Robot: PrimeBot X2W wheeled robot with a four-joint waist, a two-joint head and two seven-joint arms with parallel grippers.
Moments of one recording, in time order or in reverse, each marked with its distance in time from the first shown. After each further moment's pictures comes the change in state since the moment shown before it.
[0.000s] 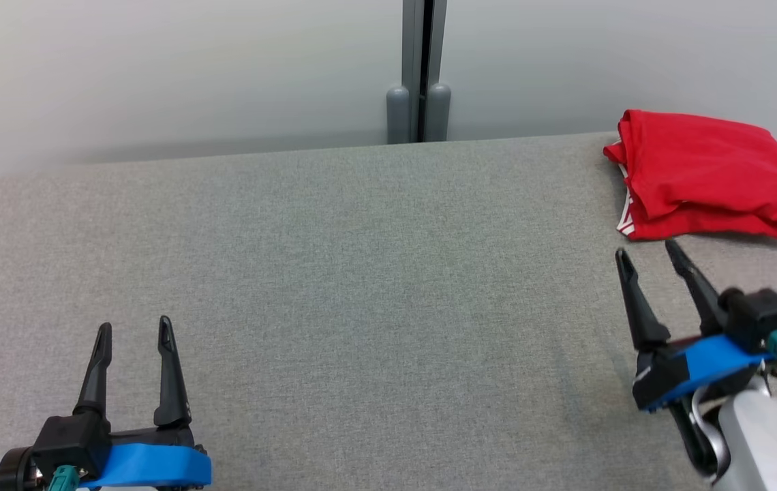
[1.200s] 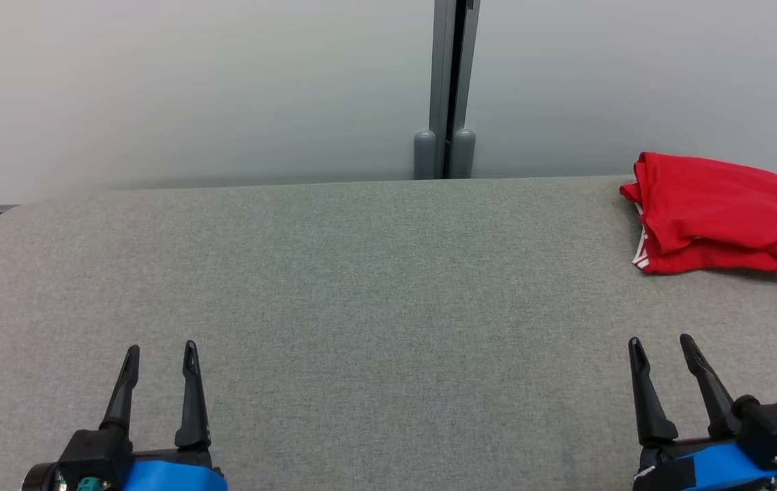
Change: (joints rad) left arm 0.031 -0.001 -0.035 0.043 -0.002 -0.018 0.000; right arm 0.378 0.180 -0.176 -0.320 -0.114 0.000 0.041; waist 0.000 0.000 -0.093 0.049
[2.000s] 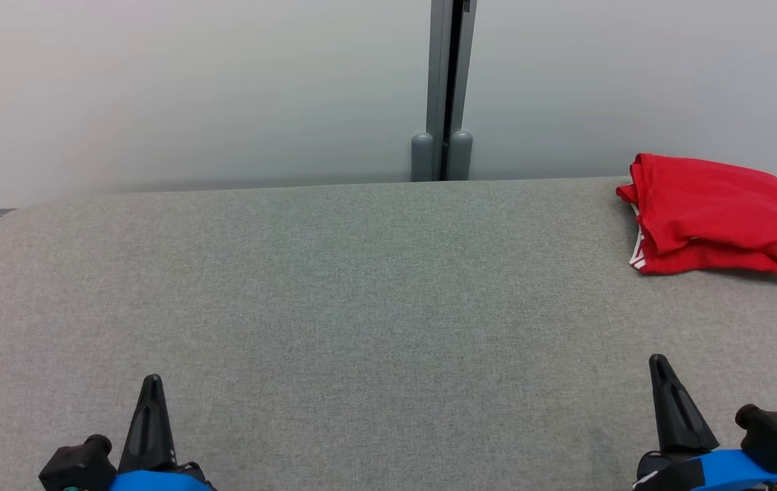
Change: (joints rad) left arm 0.017 -0.004 0.016 0.075 -0.132 0.015 0.049; right arm 0.008 0.012 -0.003 0.052 0.115 0.000 0.040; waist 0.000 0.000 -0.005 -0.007
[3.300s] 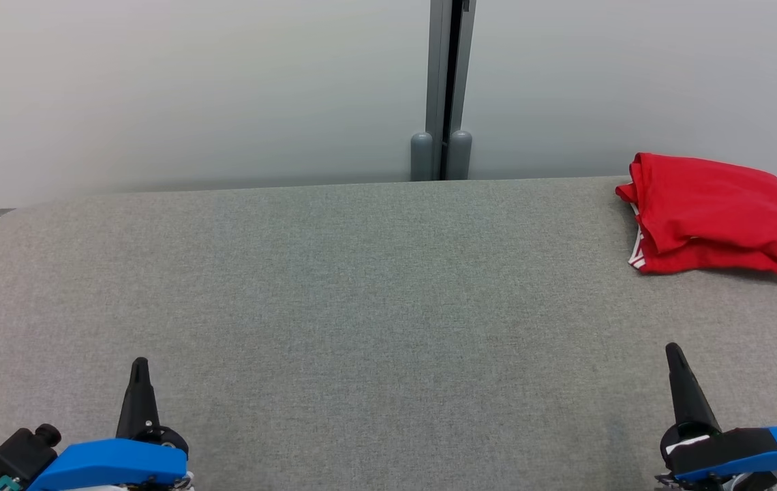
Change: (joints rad) left arm -0.062 0.000 0.027 -0.005 -0.624 -0.024 0.144; right arm -0.050 0.001 -0.033 0.025 0.609 0.000 0.135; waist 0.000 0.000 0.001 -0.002
